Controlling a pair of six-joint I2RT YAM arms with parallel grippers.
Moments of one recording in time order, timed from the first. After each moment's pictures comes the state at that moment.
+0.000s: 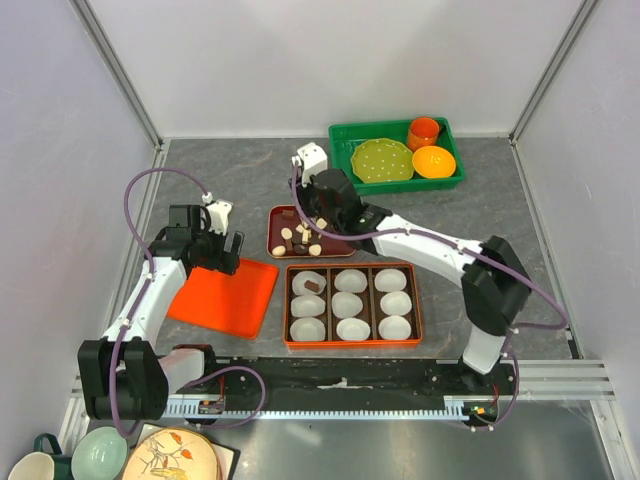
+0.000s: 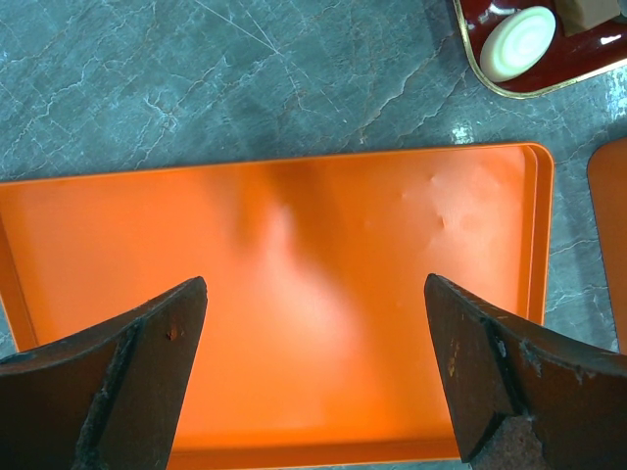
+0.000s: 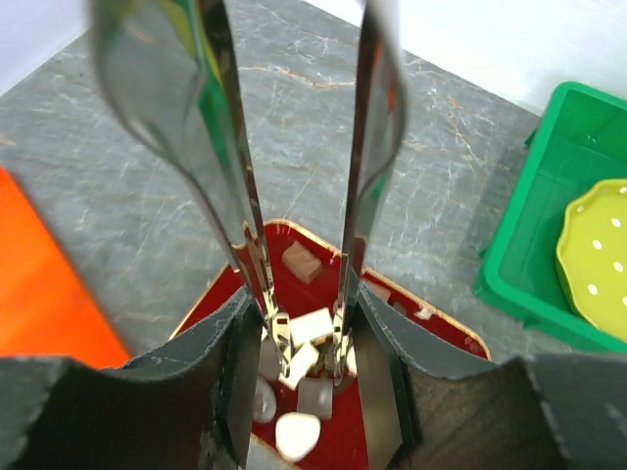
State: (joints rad) left arm -0.01 1.14 0.77 -0.57 0.16 0.28; right arm 0.86 1.75 1.37 0.12 0.26 0.06
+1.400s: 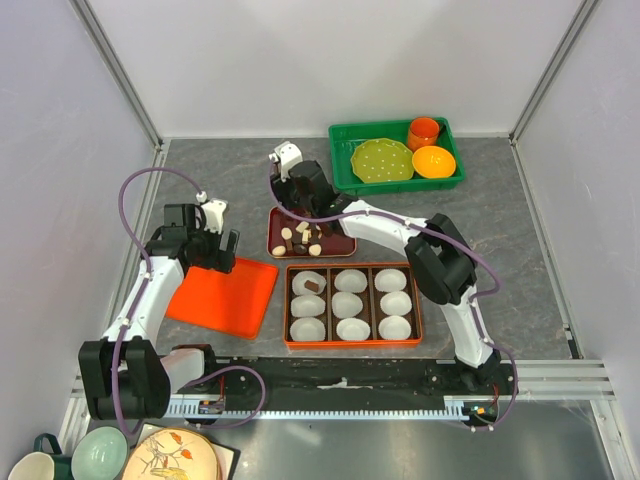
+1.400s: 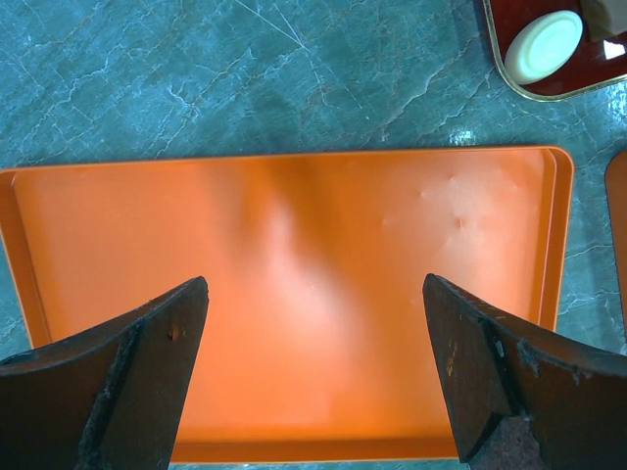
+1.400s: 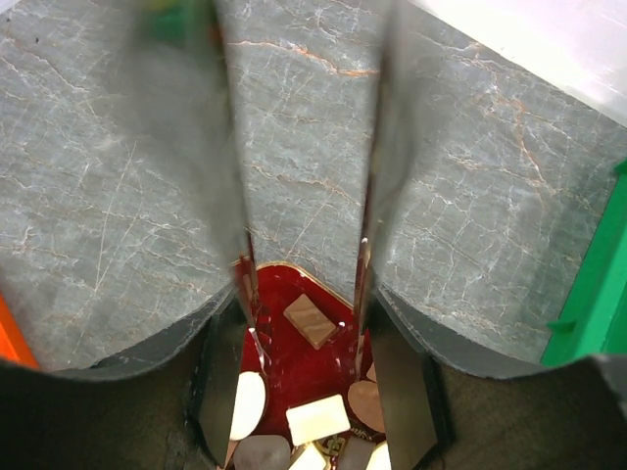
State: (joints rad) left arm 0.03 1.14 0.78 -0.58 0.16 0.28; right arm 0.81 2.14 1.68 0.12 0.16 0.02
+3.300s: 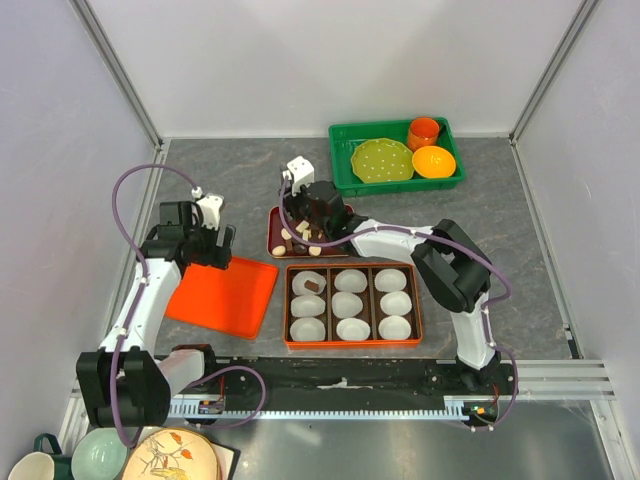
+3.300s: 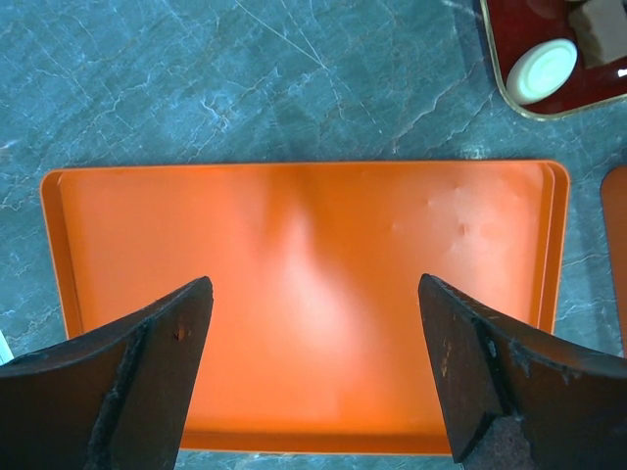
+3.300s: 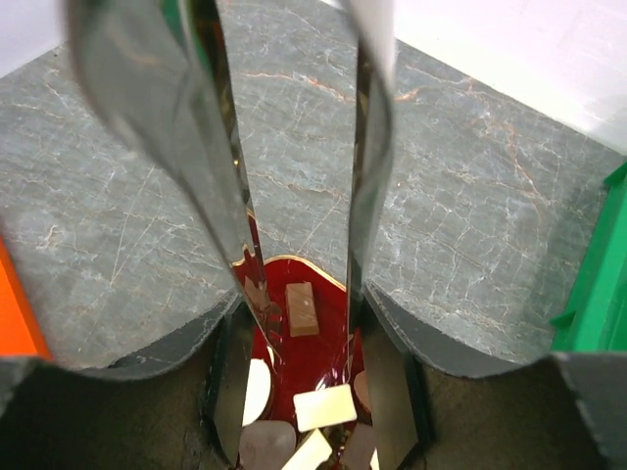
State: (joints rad) left arm 0.03 1.10 0.81 -0.60 0.13 0.27; right arm 0.82 2.04 1.38 0.47 0.16 0.00
